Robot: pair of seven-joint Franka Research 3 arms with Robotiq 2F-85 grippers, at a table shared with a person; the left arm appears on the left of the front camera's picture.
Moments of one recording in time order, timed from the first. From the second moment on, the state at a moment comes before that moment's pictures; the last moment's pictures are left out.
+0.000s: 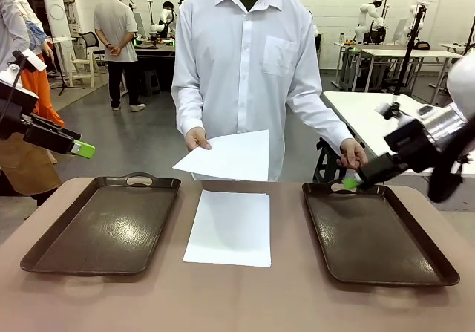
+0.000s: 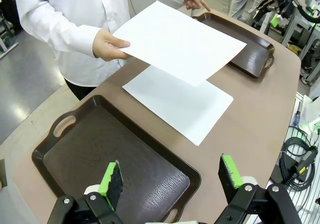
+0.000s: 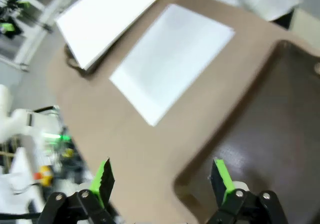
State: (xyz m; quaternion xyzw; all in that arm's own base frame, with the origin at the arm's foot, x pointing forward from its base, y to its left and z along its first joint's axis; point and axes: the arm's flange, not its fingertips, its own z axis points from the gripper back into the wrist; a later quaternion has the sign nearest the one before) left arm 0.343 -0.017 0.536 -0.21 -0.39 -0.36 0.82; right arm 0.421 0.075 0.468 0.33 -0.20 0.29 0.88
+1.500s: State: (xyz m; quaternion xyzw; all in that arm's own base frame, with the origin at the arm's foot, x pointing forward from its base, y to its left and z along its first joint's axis) left arm 0.343 -0.017 0.536 -0.21 -0.39 -0.36 0.82; right arm 0.555 0.213 0.390 0.57 -0.02 0.06 0.82
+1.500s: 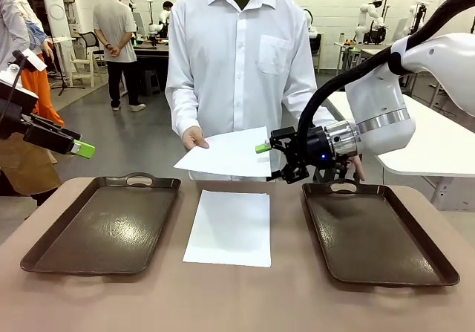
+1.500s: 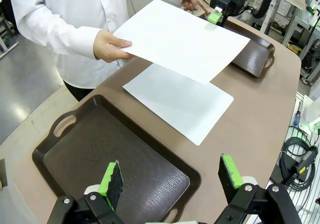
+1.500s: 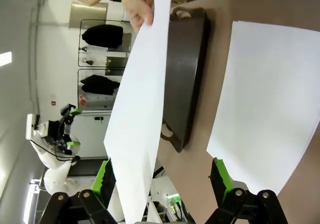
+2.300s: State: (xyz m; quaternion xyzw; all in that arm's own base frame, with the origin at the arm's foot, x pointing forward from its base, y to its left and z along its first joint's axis) left arm 0.343 -0.017 0.536 -0.21 -0.39 -0.36 0.82; right arm 0.576 0.229 0.376 0.64 0.03 0.02 0.77
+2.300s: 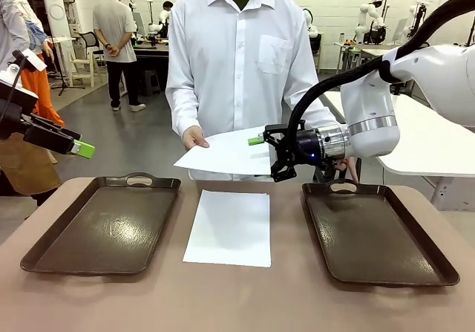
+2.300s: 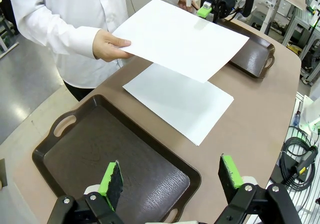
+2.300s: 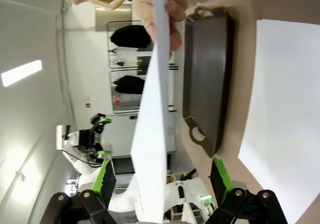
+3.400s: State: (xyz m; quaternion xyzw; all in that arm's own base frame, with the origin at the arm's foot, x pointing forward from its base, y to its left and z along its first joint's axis) left arm 0.343 -0.017 0.536 -0.21 -0.39 -0.36 0.82; right arm 0.584 0.224 0.373 0.64 0.02 0.01 0.76
